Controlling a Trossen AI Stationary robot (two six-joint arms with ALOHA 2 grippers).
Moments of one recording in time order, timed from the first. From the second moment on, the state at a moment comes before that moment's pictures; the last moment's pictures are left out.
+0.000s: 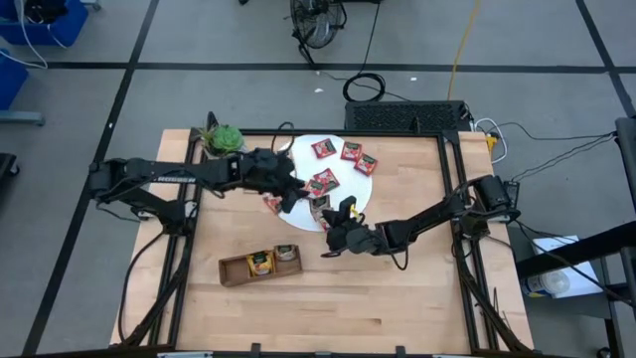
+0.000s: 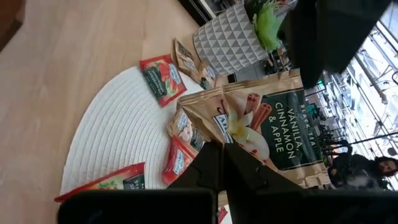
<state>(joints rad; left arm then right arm) 0.23 1.36 0.86 -0.05 0.15 -0.43 0.25 1.83 0.86 0.55 0.84 -0.67</state>
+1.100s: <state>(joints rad) 0.19 1.51 1.00 -0.12 0.34 -0.40 0.26 1.83 0.86 0.60 0.84 -0.69</state>
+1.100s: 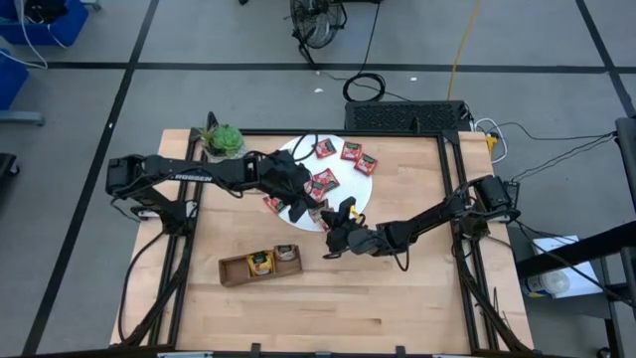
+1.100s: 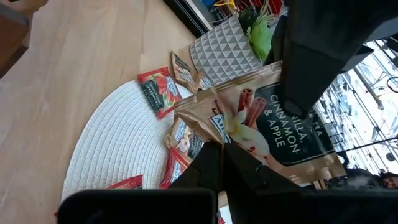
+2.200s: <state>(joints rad) -0.40 1.31 1.01 -0.57 -0.35 -0.26 0.28 1.69 0.77 0.48 1.18 -0.16</state>
